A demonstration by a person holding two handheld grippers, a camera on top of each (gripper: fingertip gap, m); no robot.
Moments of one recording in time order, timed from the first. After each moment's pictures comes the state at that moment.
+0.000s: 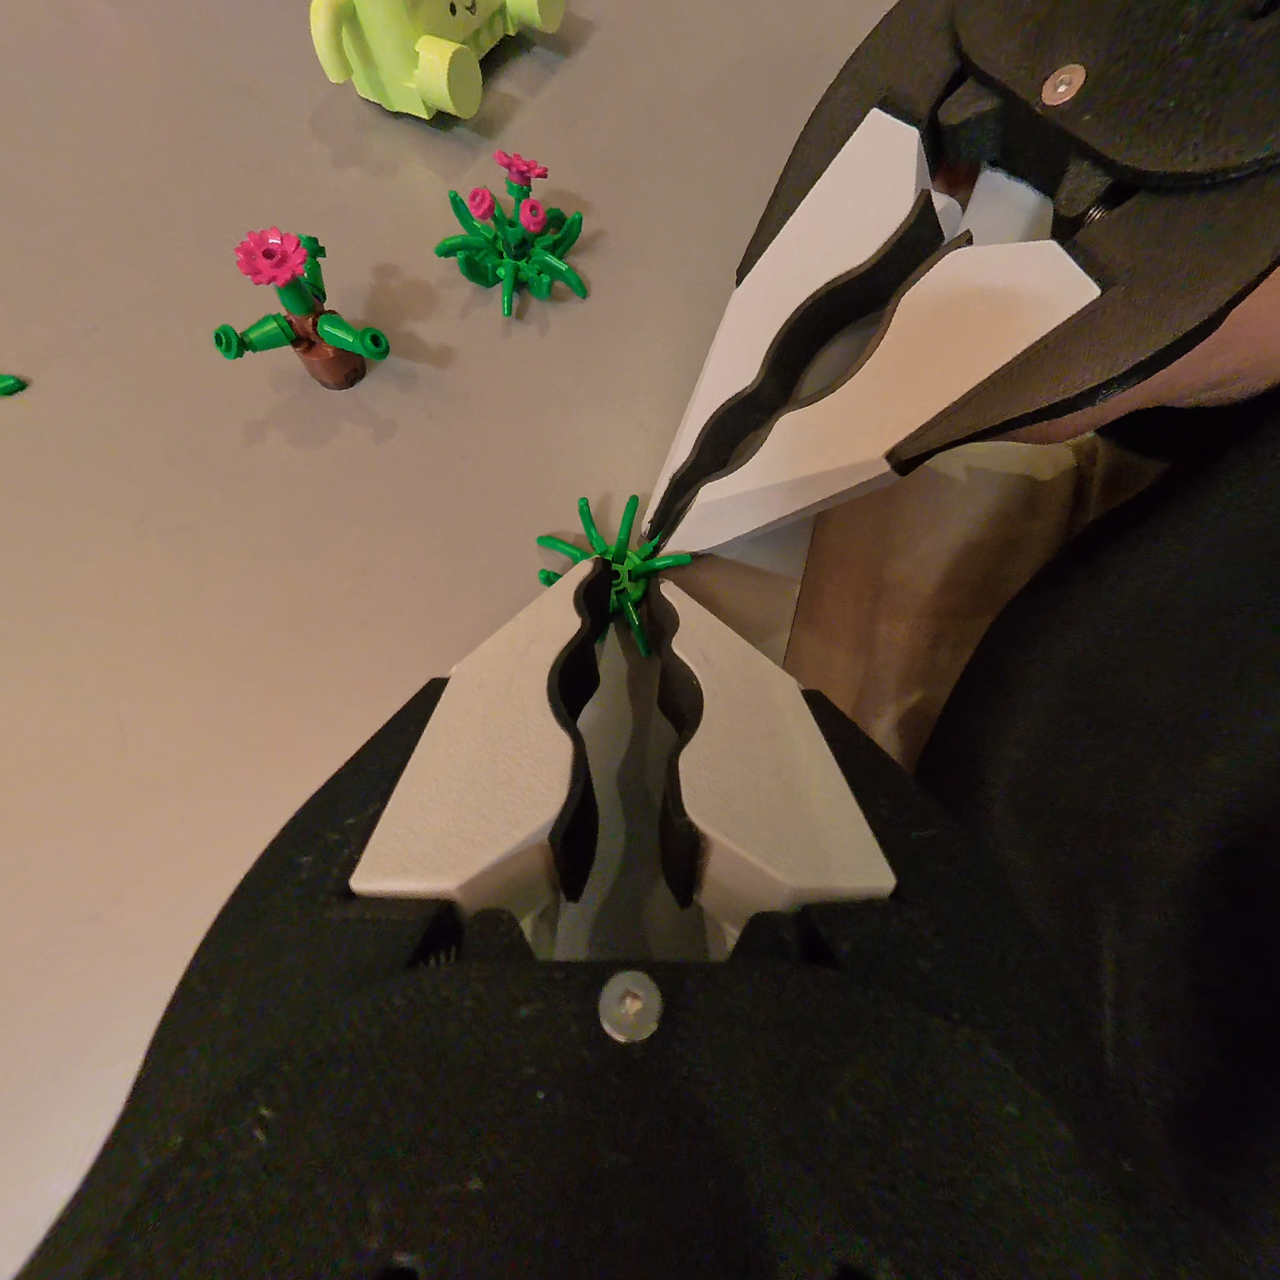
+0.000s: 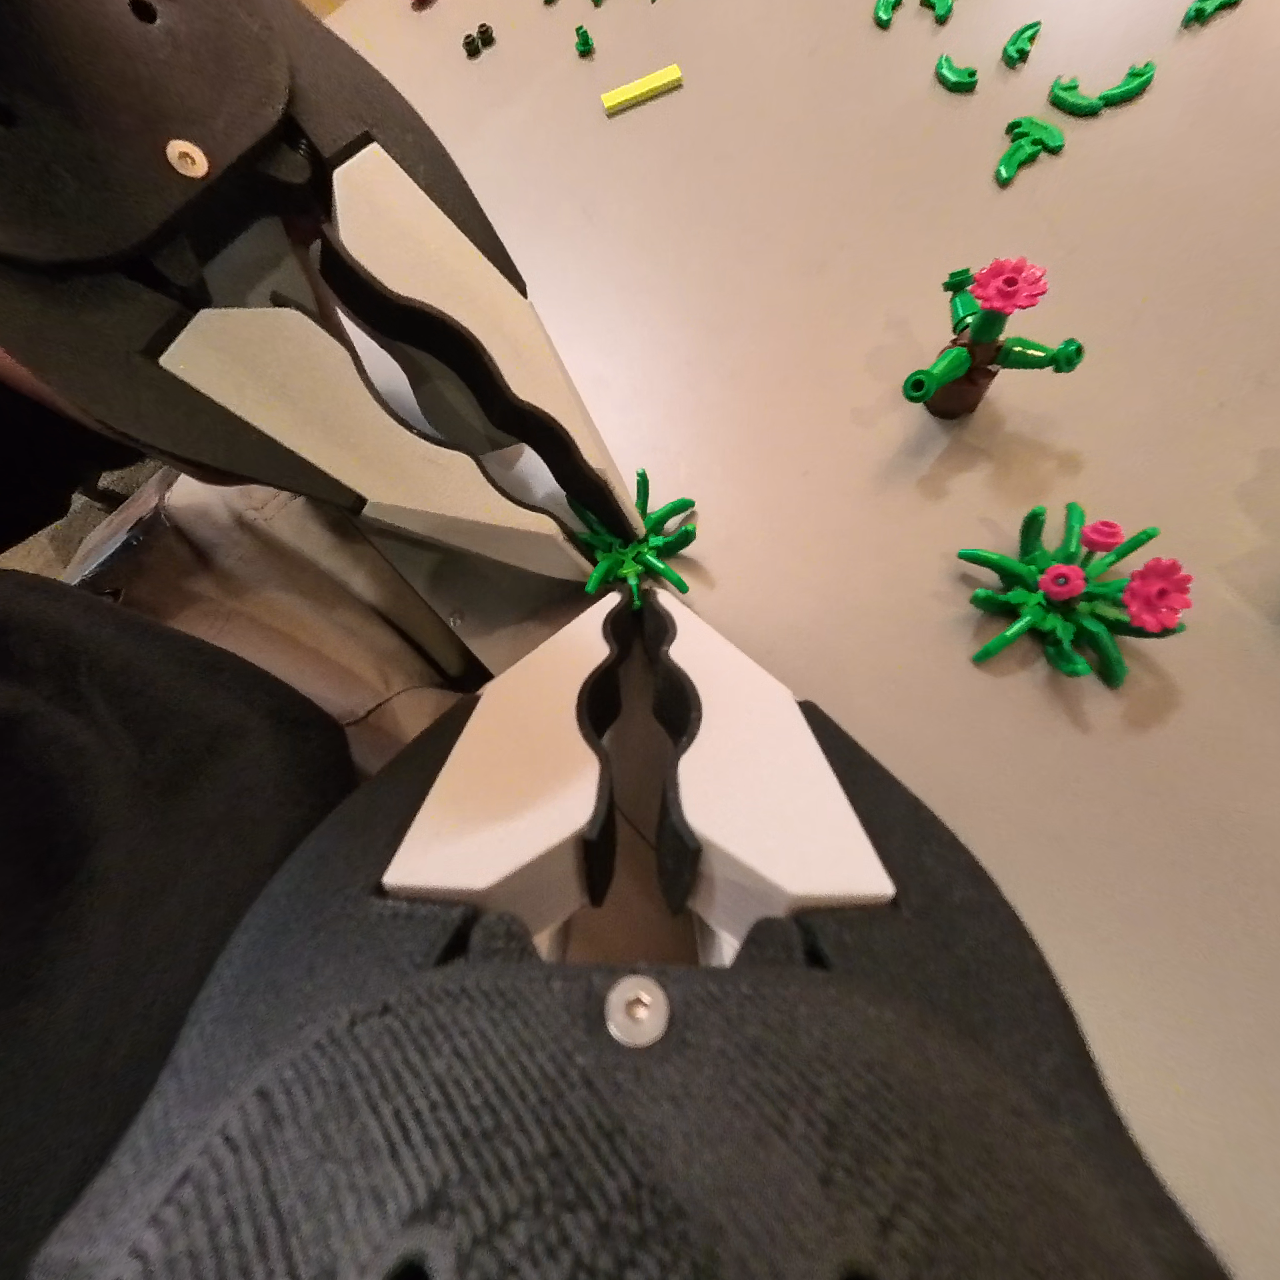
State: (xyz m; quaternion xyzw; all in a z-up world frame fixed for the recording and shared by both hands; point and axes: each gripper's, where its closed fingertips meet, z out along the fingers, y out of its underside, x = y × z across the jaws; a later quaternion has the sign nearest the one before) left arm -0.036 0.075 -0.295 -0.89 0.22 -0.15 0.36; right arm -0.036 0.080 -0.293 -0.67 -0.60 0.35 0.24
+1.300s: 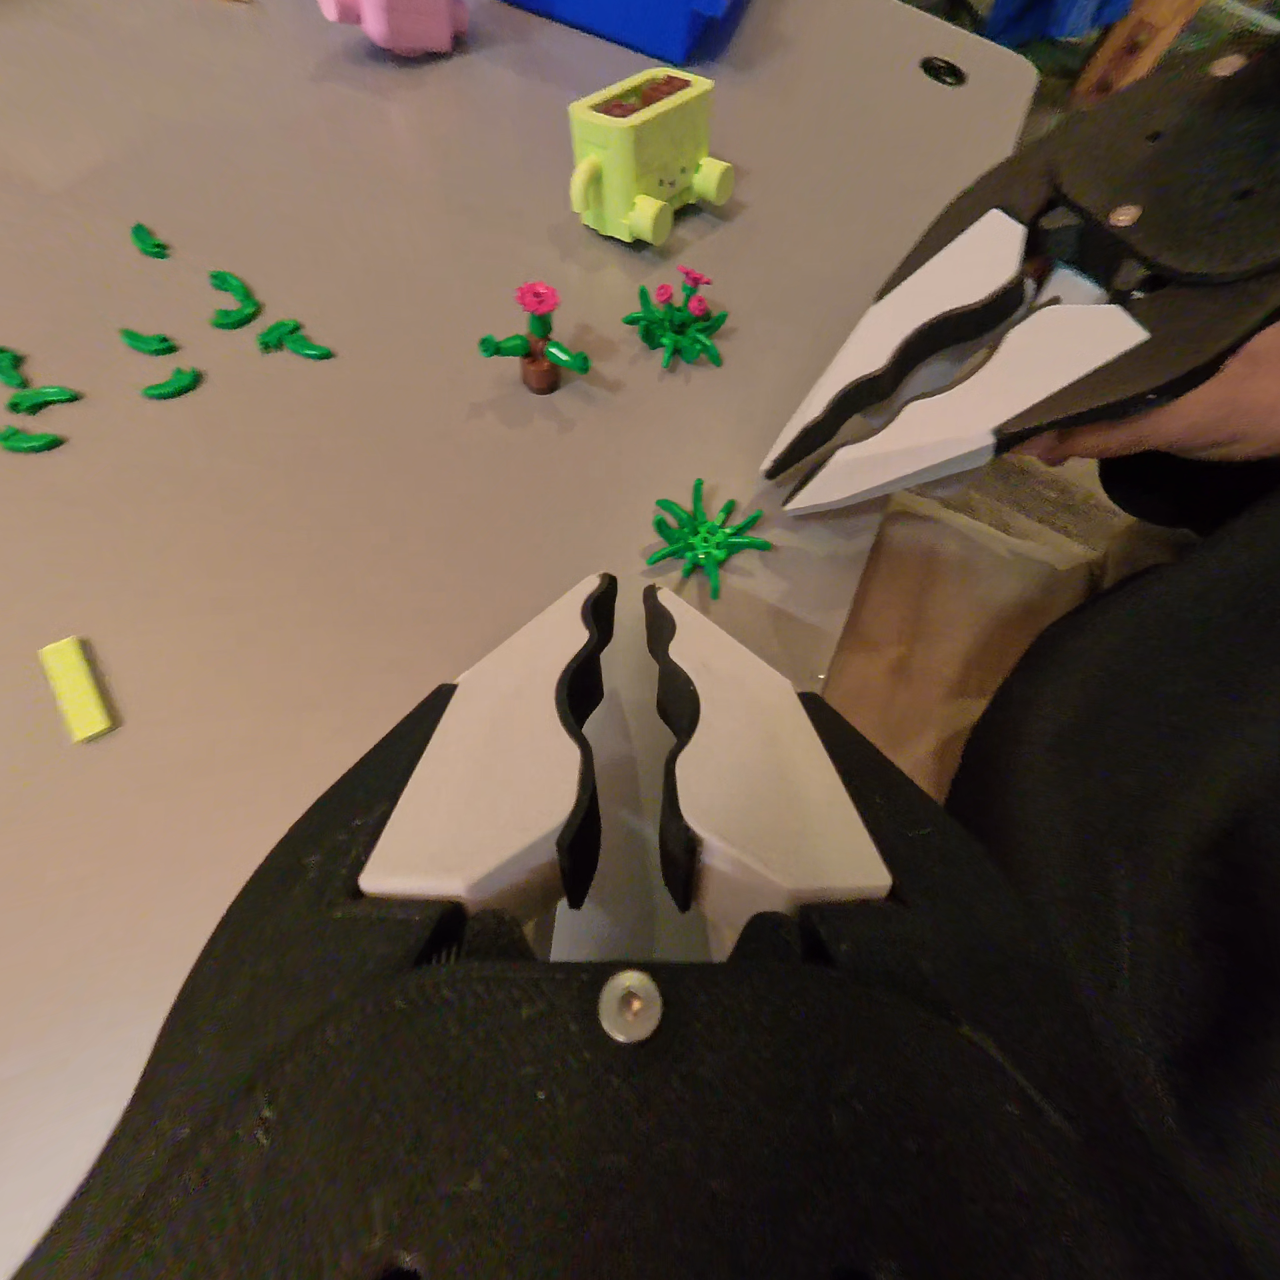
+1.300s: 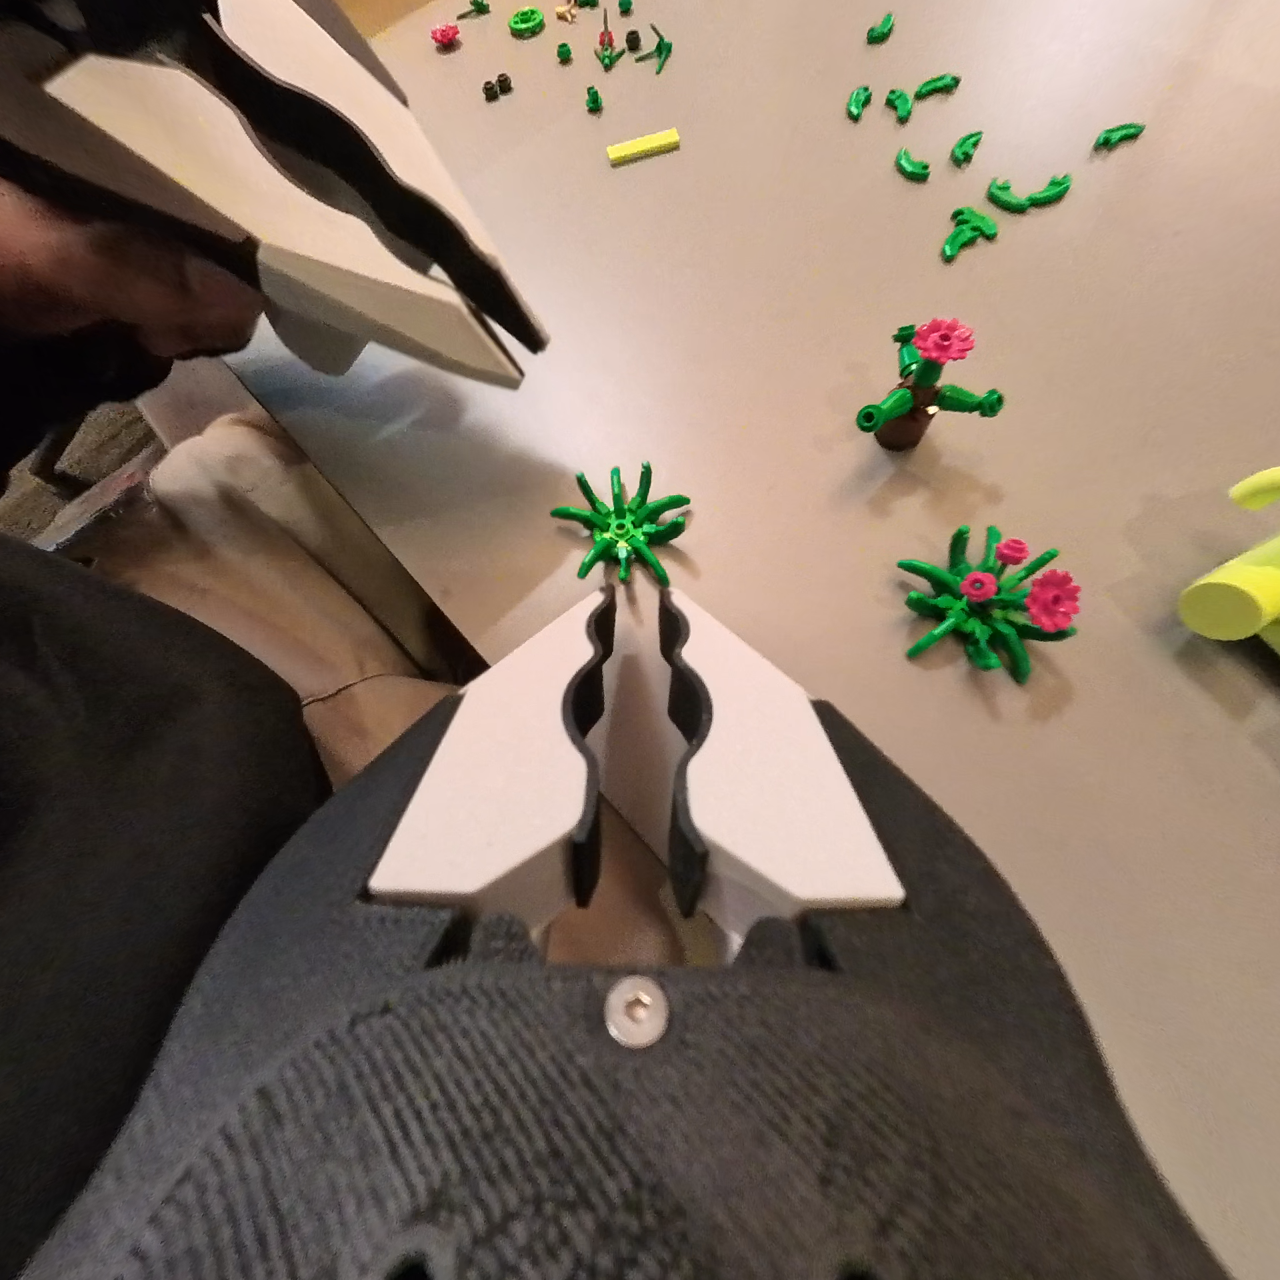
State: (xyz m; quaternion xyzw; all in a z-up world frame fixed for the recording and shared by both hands) left arm -0.085 0.062 -0.261 -0.88 0.12 -0.14 0.44; right arm -0.027 0.089 -0.280 -0.64 -0.62 0.35 0.28
